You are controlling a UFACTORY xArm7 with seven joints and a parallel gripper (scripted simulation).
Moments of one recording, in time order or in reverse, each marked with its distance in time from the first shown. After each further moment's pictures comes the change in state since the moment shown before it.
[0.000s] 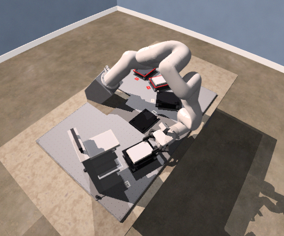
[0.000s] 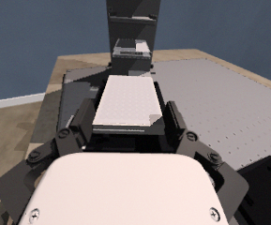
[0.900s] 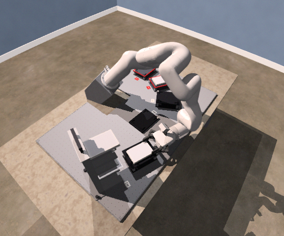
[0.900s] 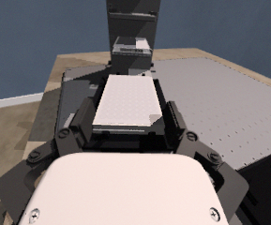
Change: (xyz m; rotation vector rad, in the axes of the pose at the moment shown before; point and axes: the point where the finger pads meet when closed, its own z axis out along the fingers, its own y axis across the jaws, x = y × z) arm -0.006 0.000 0.000 0.000 0.000 0.000
